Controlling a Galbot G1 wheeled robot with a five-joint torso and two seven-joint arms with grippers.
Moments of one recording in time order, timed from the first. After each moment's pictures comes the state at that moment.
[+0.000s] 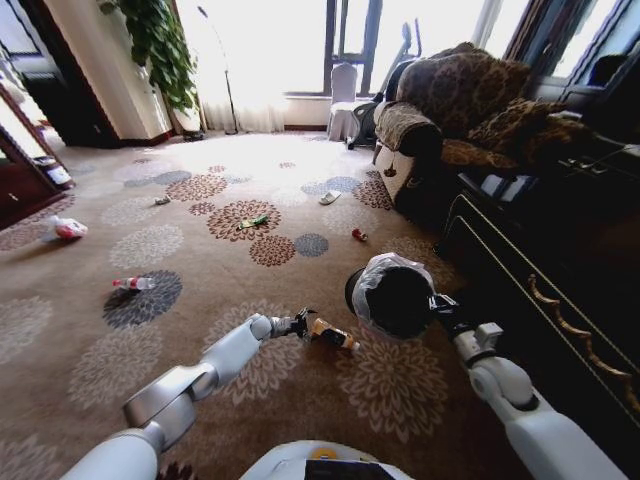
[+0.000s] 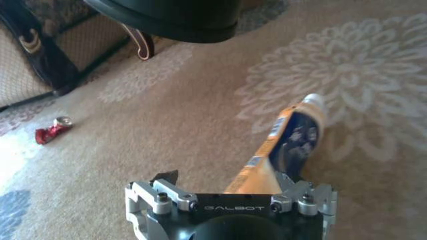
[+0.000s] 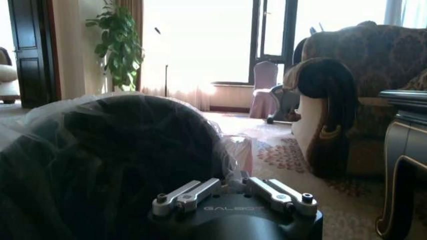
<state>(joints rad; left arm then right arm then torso) 0.47 -1.25 0.39 -0.66 0.04 -0.47 0.54 -1.36 0.86 0.51 1.87 0.64 0.04 -0.02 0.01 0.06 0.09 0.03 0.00</state>
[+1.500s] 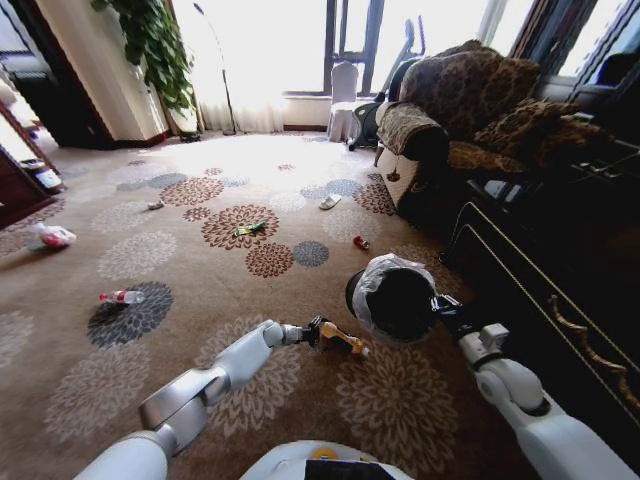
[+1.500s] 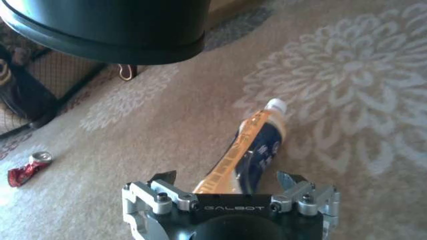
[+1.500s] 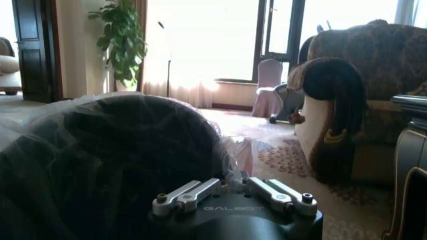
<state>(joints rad) 0.47 -1.33 0.42 -0.62 0.15 -0.55 0.50 -1.41 0.82 0.54 1.91 0.64 0.03 -0.02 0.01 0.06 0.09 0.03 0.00</state>
